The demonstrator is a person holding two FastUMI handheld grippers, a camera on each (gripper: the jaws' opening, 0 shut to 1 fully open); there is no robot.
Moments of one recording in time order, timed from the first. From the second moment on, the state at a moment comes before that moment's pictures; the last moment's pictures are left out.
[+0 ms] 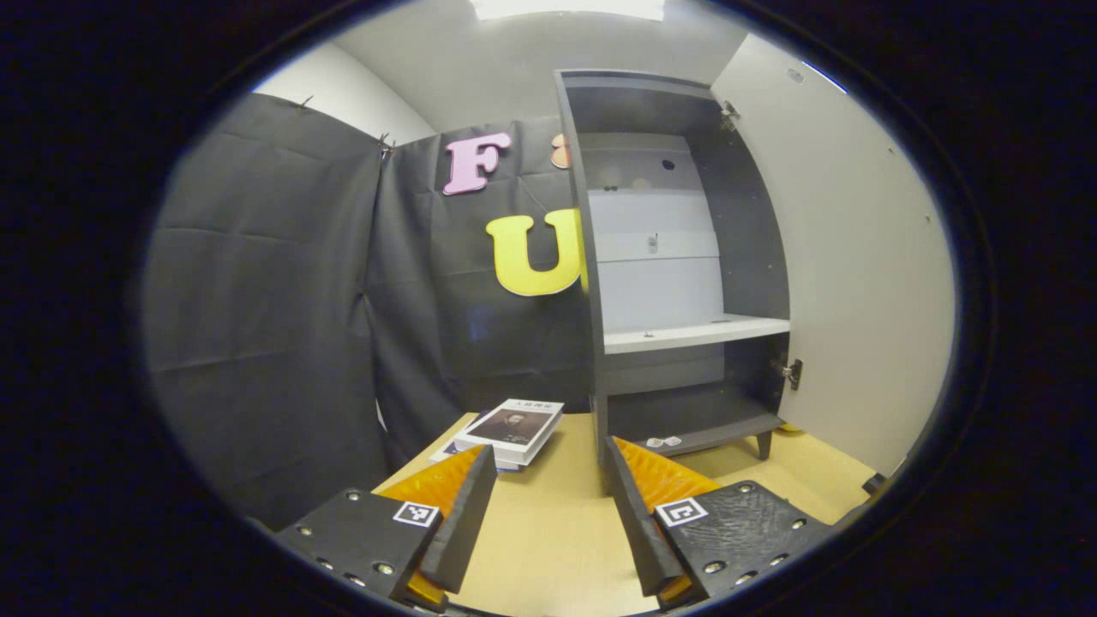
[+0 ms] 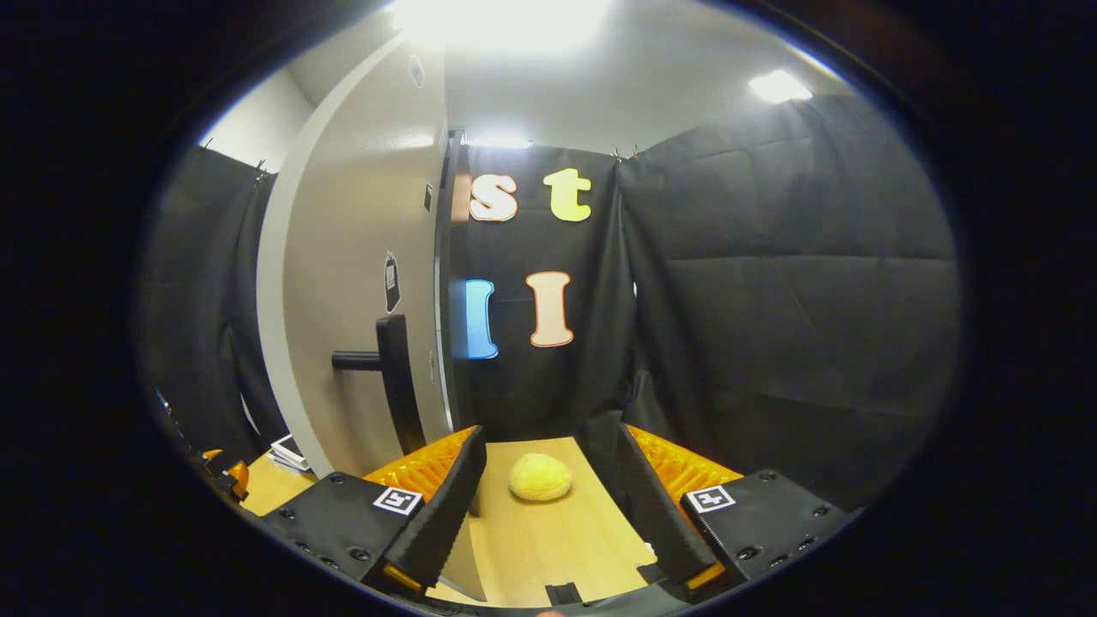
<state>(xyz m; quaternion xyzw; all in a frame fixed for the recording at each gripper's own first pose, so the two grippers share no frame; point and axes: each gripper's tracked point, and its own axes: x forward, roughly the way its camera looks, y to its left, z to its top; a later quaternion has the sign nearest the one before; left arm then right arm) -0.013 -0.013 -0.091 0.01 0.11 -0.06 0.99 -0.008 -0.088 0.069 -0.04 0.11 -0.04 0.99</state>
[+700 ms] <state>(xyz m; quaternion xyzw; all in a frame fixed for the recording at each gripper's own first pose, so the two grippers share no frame) -0.015 0.075 -0.111 0.00 0.11 -0.05 0.99 -0.031 0.009 0.066 -0.04 0.11 -0.01 0.99</state>
